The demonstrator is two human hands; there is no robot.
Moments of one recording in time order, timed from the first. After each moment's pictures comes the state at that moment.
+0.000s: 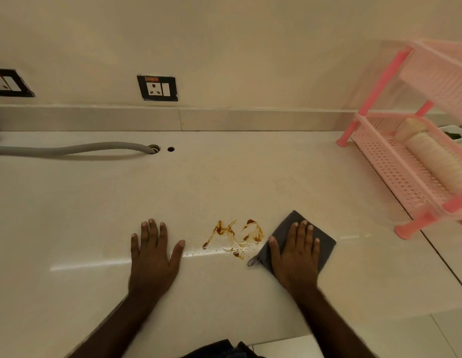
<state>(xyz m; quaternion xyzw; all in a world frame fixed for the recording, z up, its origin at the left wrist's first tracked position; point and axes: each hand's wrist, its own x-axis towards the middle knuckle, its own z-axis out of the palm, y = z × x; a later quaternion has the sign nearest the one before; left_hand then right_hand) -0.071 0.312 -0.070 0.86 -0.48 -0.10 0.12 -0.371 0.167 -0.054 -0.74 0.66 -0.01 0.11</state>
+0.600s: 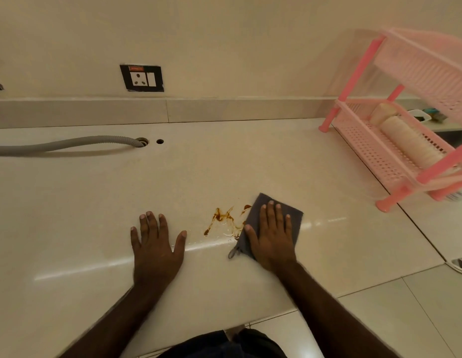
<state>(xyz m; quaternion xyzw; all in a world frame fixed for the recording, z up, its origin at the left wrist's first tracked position) -0.066 0.314 -0.074 0.85 -0.50 -0.08 0.13 -0.334 0.184 -0.072 -0.81 0.57 0.01 0.10</state>
